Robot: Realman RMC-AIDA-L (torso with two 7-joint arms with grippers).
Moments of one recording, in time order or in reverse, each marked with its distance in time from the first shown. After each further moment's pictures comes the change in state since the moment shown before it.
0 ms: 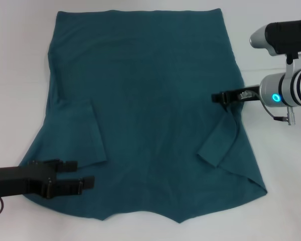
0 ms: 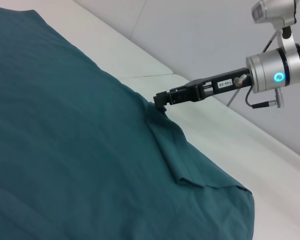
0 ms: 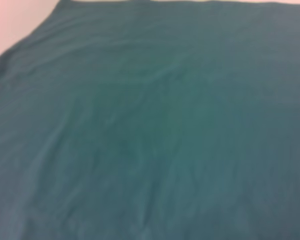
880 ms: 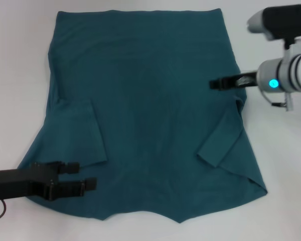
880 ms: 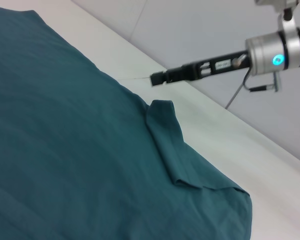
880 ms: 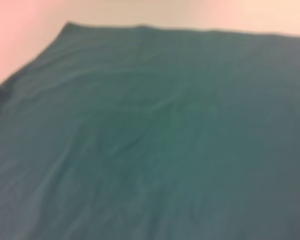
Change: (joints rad) left arm 0.010 -0.010 0.002 0.000 -0.008 -0.003 0.002; right arm 0.026 -0.018 -0.026 -0.032 0.007 -0.003 0.035
